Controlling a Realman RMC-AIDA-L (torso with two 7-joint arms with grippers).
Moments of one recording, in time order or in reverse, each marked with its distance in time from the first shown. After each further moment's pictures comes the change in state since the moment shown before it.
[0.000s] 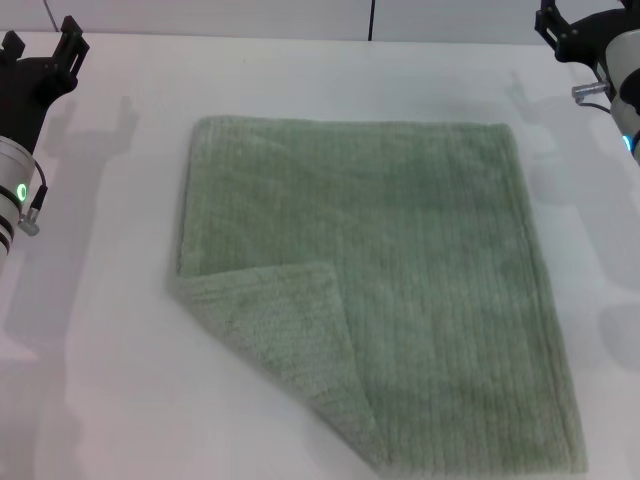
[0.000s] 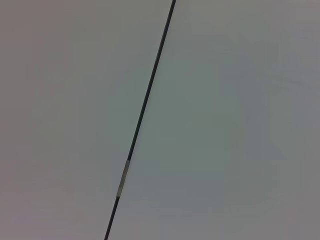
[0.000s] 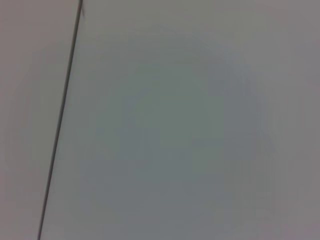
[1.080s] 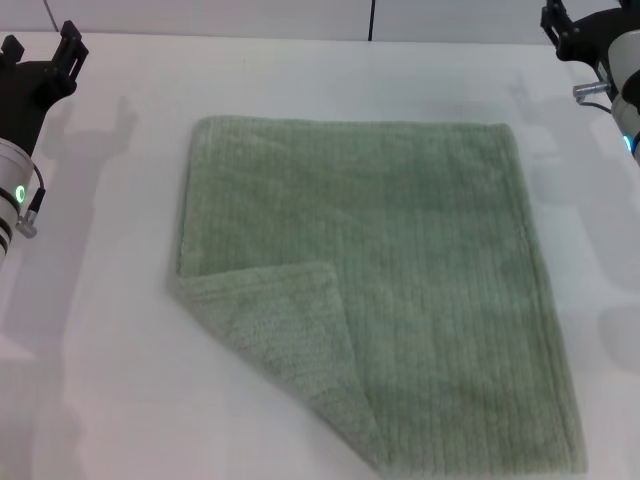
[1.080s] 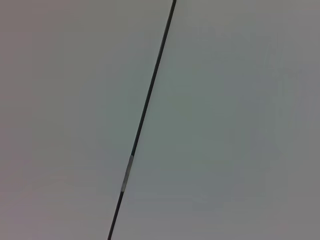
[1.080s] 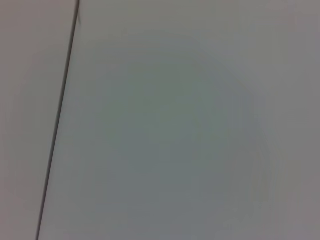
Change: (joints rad) left arm 0.001 0.000 0.000 0.009 0.006 -0.017 0.001; right arm -0.006 0.003 0.004 -0.005 0.005 0.012 0.000
